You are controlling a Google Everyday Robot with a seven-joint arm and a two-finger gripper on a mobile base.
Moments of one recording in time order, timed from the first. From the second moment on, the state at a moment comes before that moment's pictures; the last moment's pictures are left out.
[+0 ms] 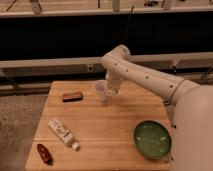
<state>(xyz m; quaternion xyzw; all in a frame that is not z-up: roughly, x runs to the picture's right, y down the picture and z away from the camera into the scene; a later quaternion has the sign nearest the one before) 0.055 -0.002 0.833 -0.19 -0.15 -0.59 0.77</state>
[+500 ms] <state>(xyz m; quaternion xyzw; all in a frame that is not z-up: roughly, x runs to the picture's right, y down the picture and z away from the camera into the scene) 0.045 -0.005 0.835 -0.19 -0.16 -0.60 0.76</state>
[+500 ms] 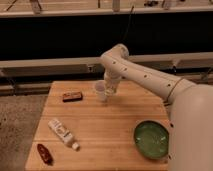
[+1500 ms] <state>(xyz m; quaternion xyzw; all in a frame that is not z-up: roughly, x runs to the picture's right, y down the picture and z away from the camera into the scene) 0.032 -0.016 0.841 -0.17 -0.17 -0.62 0.75</state>
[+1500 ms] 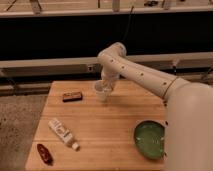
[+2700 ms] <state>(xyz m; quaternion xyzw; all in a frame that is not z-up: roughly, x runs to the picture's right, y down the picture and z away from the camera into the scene) 0.022 -0.025 0.846 -0.16 -0.17 -0.63 0.74</state>
